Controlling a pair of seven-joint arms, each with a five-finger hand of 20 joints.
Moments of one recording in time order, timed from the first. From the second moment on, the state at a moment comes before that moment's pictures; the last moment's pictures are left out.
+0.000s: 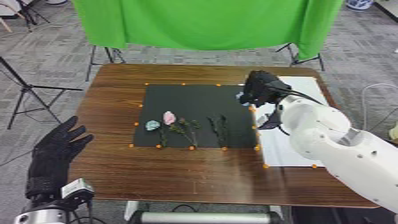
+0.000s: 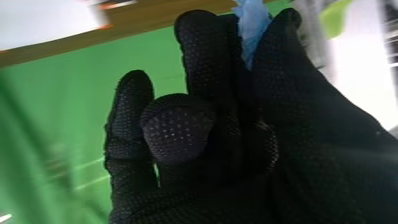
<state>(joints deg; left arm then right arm) 143.4 -61.7 -100.1 -133.4 51.0 25.9 18.3 -58.6 -39.4 40.0 -106.7 -105.7 0.5 23.3</state>
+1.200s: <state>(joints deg) 140.4 -61.7 -100.1 -132.4 51.5 23.6 16.6 -34.7 -60.7 -0.2 -95.2 -112.5 13.7 30.4</state>
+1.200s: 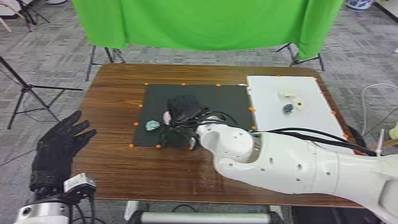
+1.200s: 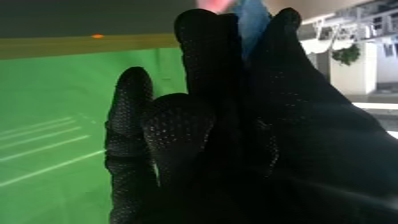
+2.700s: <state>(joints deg) 139.0 -61.9 -99.8 -131.8 52.2 22.1 15.5 -40.5 -62.4 9.4 -93.7 -118.0 -2.8 33.5</state>
